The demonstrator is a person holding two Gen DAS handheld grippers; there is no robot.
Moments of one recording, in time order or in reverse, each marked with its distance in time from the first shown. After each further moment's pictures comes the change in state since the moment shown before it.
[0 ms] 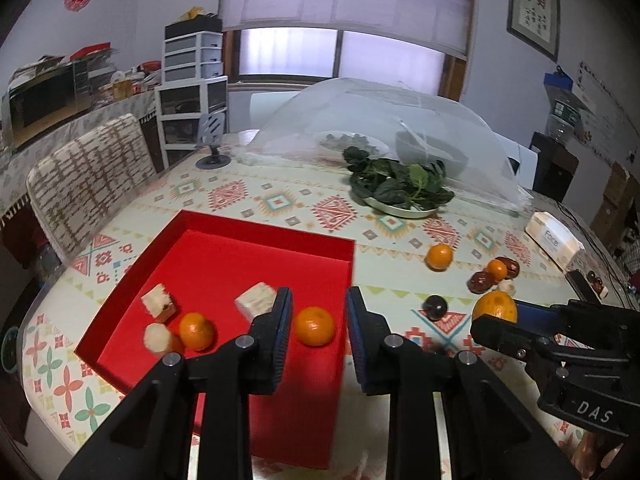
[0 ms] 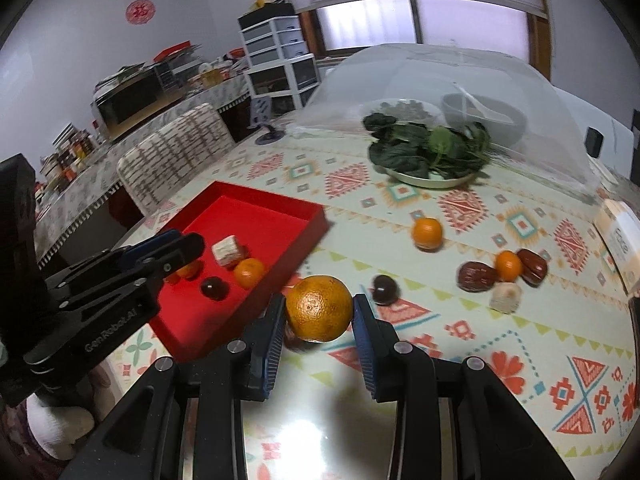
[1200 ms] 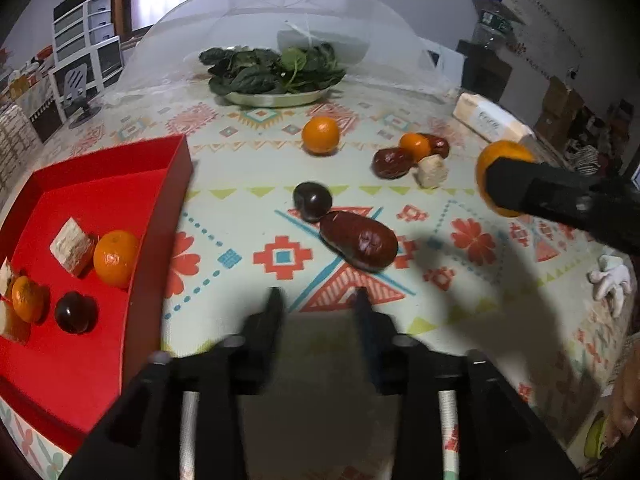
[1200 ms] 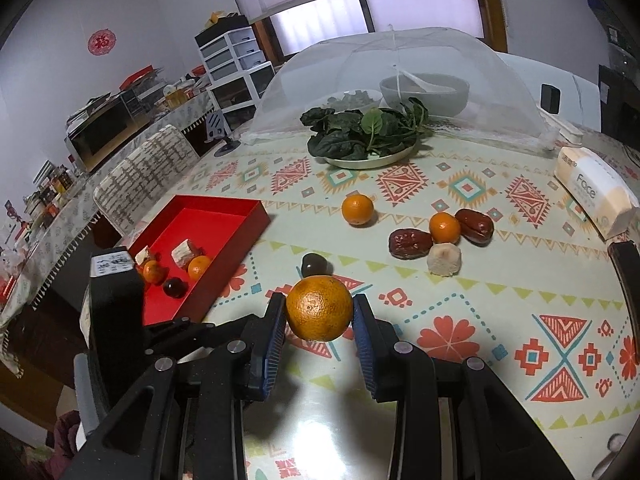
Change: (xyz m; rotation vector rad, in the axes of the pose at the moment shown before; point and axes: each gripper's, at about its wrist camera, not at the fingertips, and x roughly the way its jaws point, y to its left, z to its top) left arm 0.070 -0.098 -0.054 0.219 0.255 -0.249; right arm -0.029 -0.070 -0.027 0.163 -0.026 -0.058
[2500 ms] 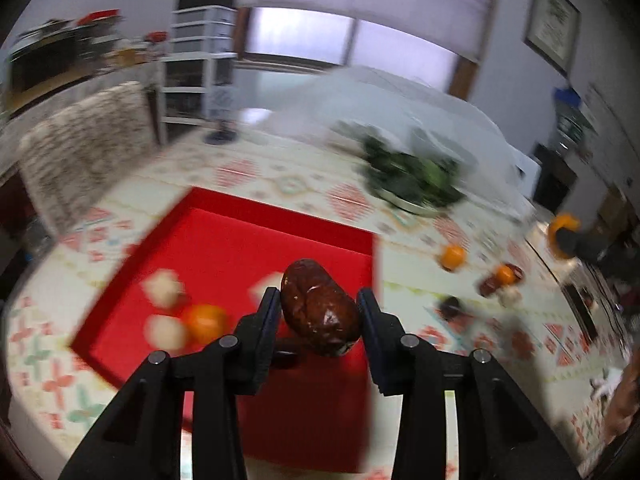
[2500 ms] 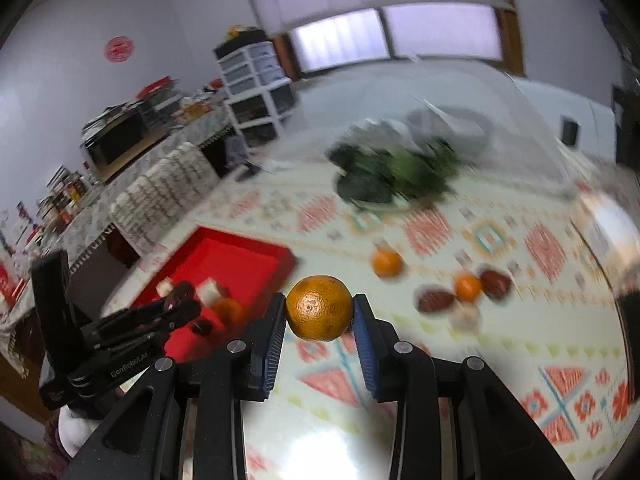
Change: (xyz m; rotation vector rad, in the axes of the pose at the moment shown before) left arm -0.099 0.131 0.009 -0.312 -0.220 0.203; right arm -0.005 0.052 0.061 -0.088 -0.078 0.072
